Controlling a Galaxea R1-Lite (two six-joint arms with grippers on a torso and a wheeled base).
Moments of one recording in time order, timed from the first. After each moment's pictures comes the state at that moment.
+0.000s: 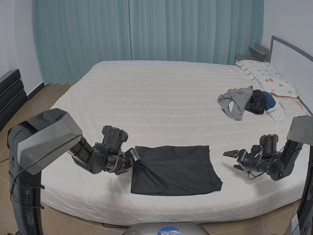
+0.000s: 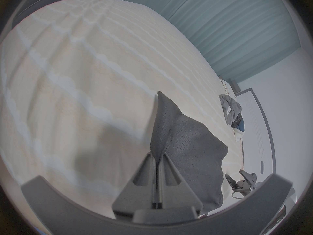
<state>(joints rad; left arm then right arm) -0.40 2.31 -1.09 -0.44 -0.12 -0.88 0.03 2.24 -0.58 -1.06 0.42 0.72</state>
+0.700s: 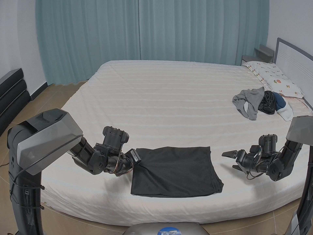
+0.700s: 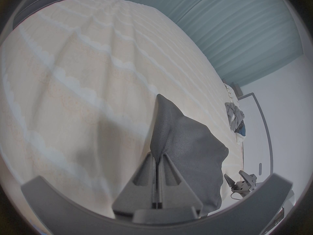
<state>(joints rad) -0.41 2.31 -1.08 -0.43 -0.12 -0.90 0.04 2.24 -0.58 -1.06 0.42 0.72</state>
